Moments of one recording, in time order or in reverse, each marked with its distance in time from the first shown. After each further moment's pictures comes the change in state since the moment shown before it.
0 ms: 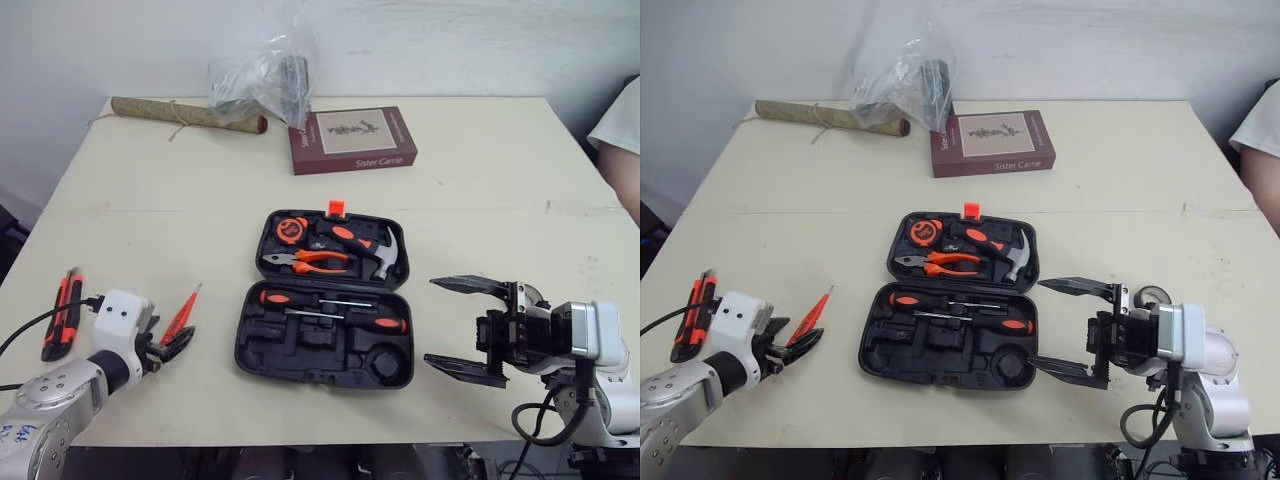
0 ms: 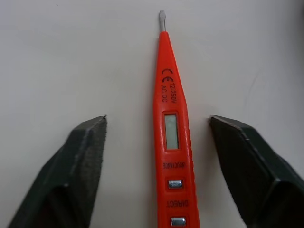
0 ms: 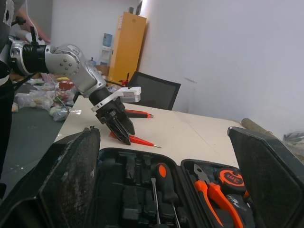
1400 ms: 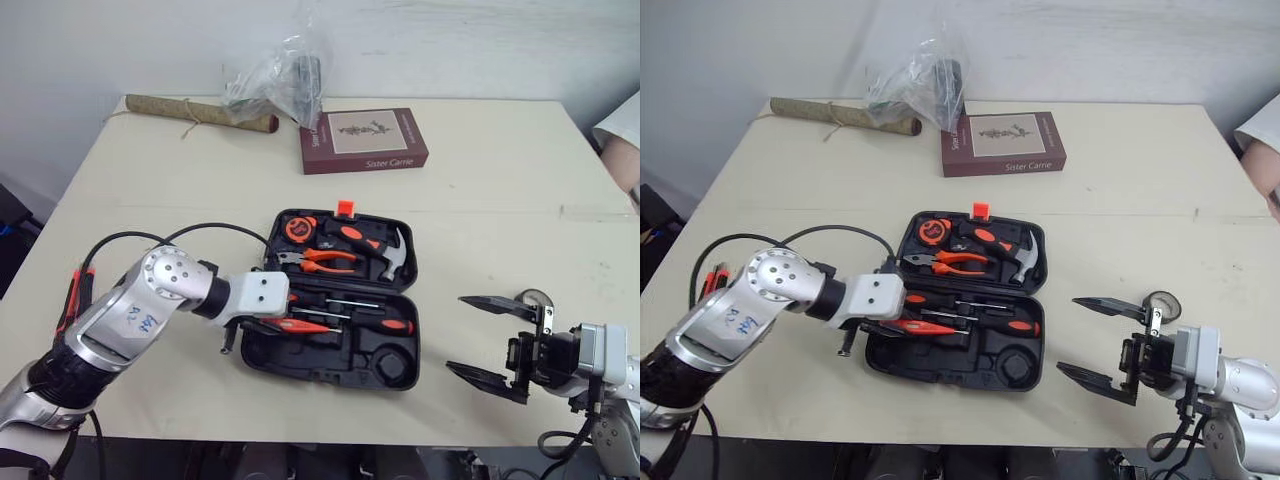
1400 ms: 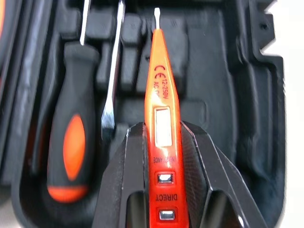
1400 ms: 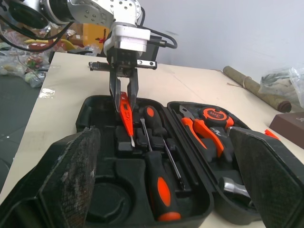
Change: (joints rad) left arm -0.841 0.227 -0.822 0.178 0.402 -0.312 -0.853; right arm 0.174 -0.055 -0.116 0.047 -0.077 -0.058 -0.032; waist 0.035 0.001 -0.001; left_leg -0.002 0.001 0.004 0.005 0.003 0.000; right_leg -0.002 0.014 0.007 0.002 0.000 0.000
